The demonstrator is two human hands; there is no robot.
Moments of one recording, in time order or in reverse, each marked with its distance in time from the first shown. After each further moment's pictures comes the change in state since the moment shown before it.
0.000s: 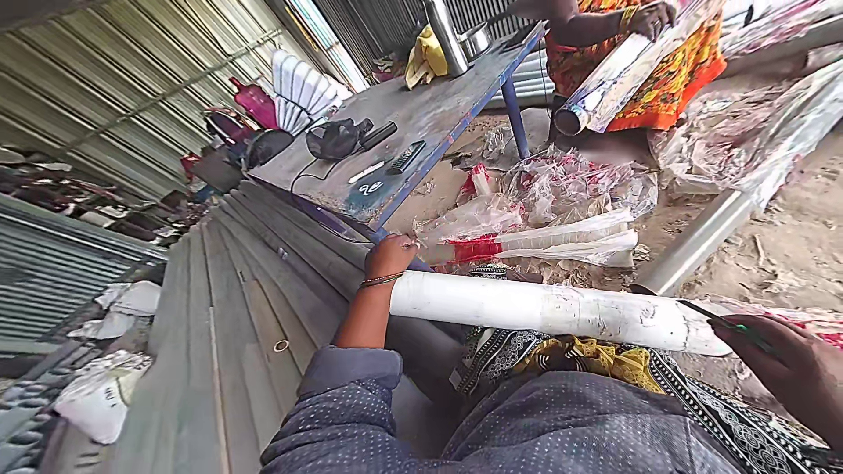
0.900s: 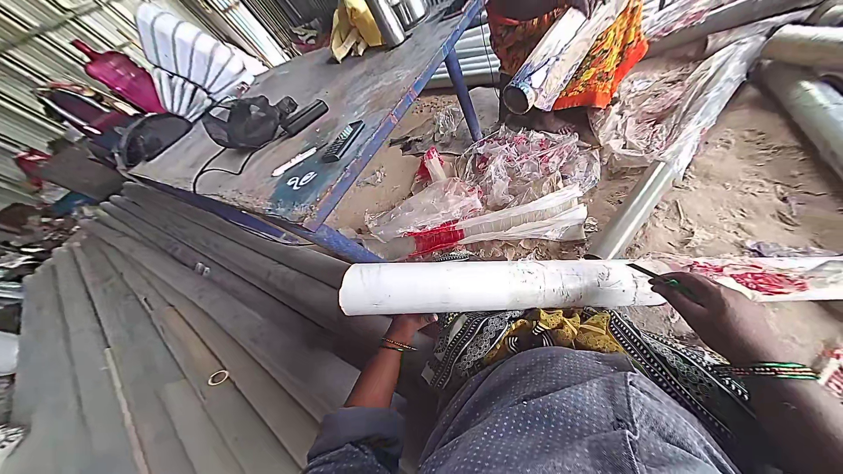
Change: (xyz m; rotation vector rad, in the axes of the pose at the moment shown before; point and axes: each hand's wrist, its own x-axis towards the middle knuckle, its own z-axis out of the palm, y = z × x) left_hand -0.101 -0.001 0.141 -1.054 -0.239 0.014; right_hand 0.002 -0.003 0.005 0.005 -0.068 0.178
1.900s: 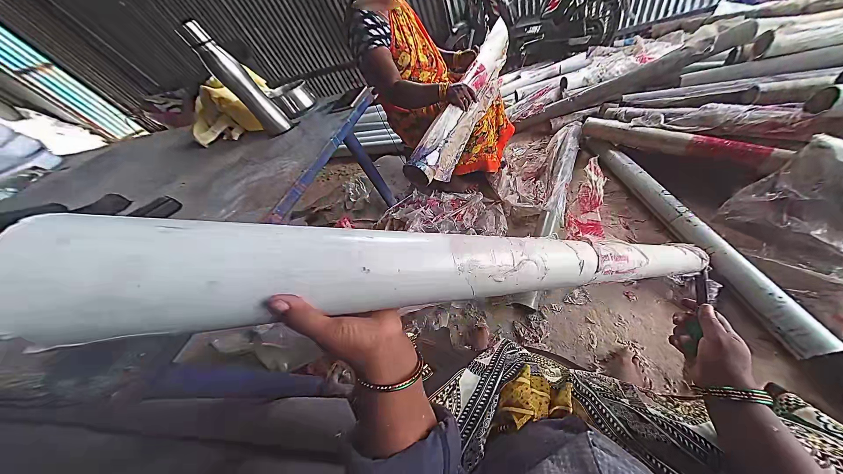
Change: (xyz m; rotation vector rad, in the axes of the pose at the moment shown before) left_hand 0.077 0.258 0.141 -1.160 0.548 0.655; right_hand -0.008 0.070 -0.048 0.971 0.857 0.608
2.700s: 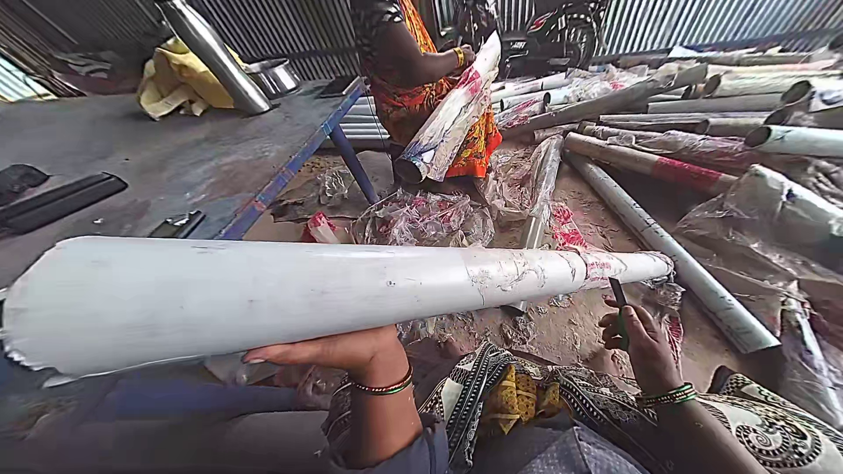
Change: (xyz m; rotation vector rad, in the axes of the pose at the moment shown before) left_hand 0.032 -0.026 -0.055 -0.221 0.109 0.052; right_hand -0.066 0.000 0.063 -0.265 -0.337 -0.164
